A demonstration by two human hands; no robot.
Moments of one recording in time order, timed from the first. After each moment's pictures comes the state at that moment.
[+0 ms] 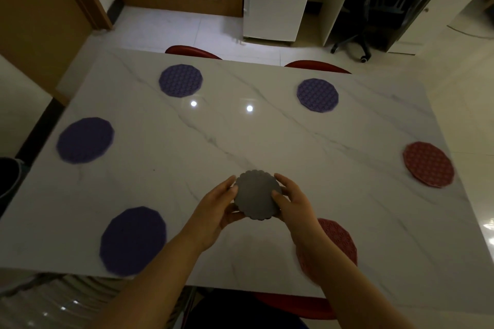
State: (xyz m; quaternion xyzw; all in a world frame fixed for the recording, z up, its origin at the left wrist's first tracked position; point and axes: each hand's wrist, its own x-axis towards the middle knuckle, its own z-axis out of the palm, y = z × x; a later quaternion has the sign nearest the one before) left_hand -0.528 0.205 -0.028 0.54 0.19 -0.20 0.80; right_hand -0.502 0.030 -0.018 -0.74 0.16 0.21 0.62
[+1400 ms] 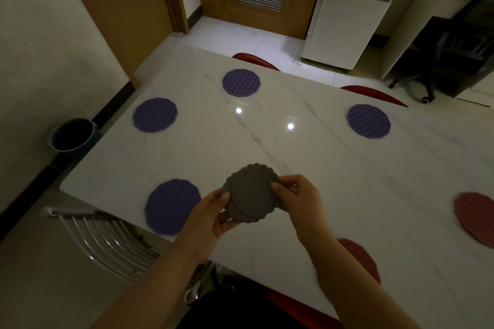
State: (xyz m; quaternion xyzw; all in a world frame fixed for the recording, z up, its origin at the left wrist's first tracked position) left_hand -0.605 0.245 -0.020 0.40 0.29 -0.03 0.87; right_hand -0.515 0.078 0.017 -0.74 0.05 0.20 0.64
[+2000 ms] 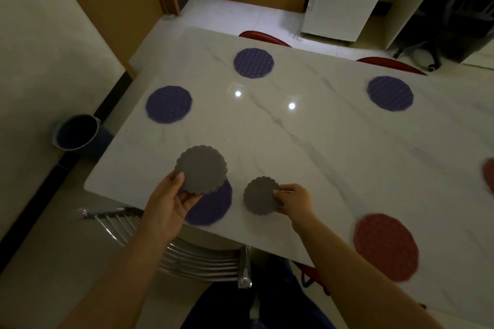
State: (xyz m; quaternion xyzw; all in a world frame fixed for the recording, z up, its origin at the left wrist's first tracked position) left_hand -0.645 0.383 -0.021 0.39 0.36 0.06 0.85; right_hand -0.542 0.147 -0.091 -0.73 0.24 0.29 0.58
